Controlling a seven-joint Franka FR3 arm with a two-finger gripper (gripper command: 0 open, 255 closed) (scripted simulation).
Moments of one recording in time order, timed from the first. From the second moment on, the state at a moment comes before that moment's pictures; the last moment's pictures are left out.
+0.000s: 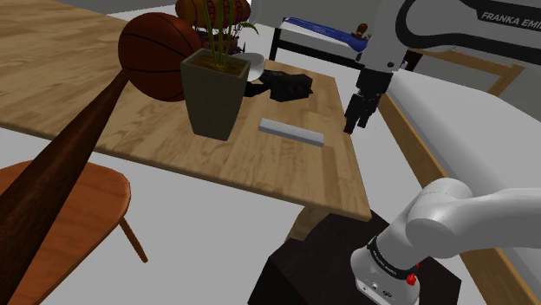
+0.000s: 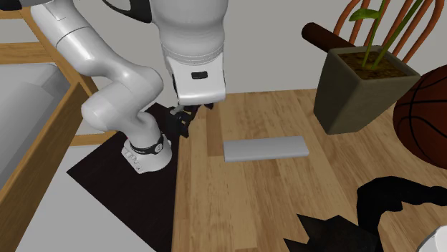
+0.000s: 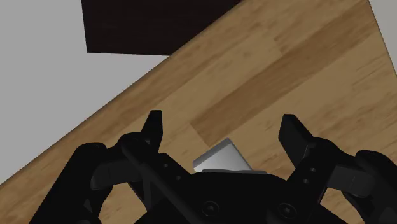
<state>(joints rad) -0.01 -0.74 -0.06 -2.39 0.05 1.48 -0.07</state>
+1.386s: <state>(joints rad) 0.14 -0.40 0.02 -2.36 -0.01 1.97 -0.32</state>
